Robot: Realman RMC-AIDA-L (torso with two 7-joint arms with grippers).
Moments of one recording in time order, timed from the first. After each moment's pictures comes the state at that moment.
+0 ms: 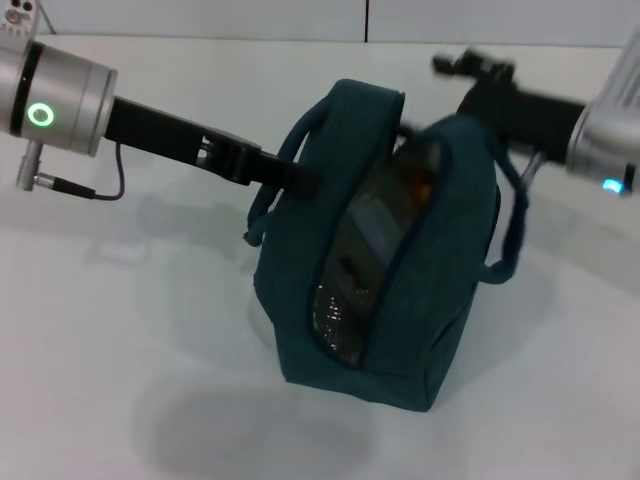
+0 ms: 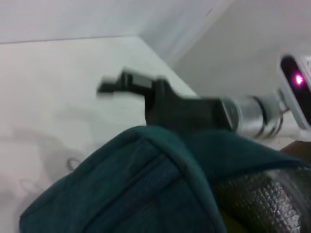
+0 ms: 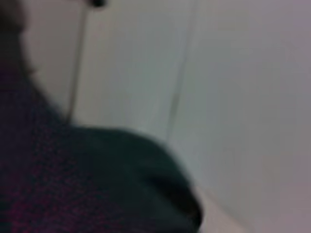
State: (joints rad) left arm -0.74 -1.90 1.01 0.68 1.91 1.69 -2.12; right arm 0.70 2.02 -1.49 -0.46 -1.05 -0.93 0.79
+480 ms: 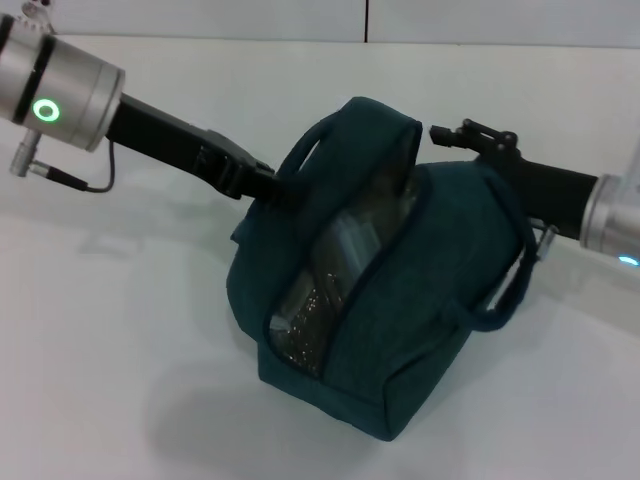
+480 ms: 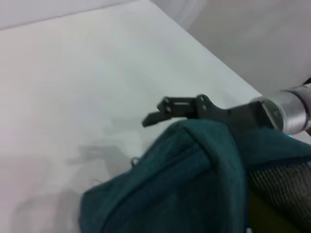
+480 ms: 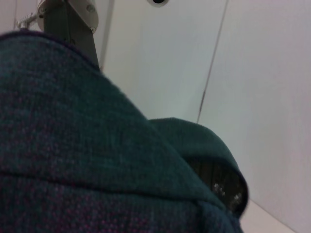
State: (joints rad) left arm -0.78 -1.91 1.00 0.73 2.05 1.70 -2.10; right arm 0.49 2.02 -1.64 -0.65 -1.05 -0.93 0.84
